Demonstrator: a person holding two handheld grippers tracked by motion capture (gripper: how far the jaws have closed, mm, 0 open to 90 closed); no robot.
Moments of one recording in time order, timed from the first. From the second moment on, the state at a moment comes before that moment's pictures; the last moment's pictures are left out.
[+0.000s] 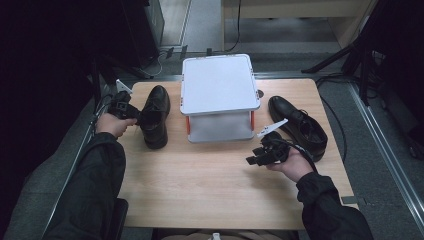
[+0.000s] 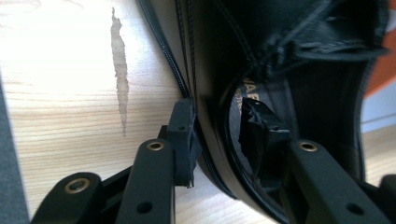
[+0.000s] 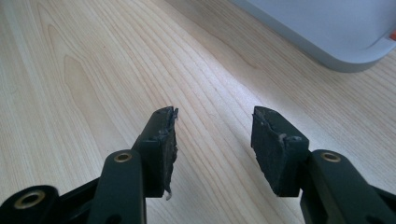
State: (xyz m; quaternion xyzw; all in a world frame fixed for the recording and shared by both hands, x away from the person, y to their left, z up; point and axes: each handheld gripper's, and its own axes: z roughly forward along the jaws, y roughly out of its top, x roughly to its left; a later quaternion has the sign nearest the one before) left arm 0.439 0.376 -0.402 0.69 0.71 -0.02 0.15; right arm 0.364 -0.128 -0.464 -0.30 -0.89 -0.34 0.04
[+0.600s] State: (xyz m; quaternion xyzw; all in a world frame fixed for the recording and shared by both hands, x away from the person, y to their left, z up) left arm 0.453 0.375 -0.420 0.66 0.74 -0.04 0.11; right arm 0.361 -0.132 -0.465 -0.30 -0.89 -0.34 0.04
